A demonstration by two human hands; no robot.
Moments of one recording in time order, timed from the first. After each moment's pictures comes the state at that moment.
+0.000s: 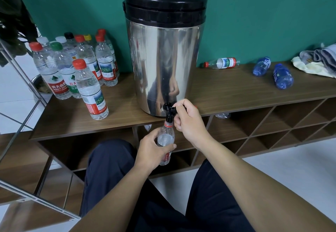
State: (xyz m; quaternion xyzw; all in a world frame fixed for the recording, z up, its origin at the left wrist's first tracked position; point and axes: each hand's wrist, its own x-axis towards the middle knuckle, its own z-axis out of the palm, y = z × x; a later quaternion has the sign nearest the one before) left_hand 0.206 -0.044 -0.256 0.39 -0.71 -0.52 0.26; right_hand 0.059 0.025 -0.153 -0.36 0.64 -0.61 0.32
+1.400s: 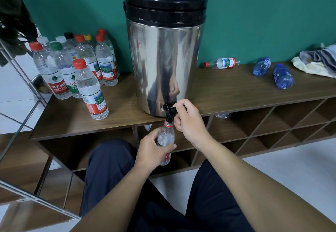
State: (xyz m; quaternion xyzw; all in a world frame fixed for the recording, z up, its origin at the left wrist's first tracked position) left_hand 0.207 -0.044 -0.256 0.37 -0.72 -0.53 0.27; right_hand 0.059 0.024 -0.156 -0.36 0.64 -0.61 0.31
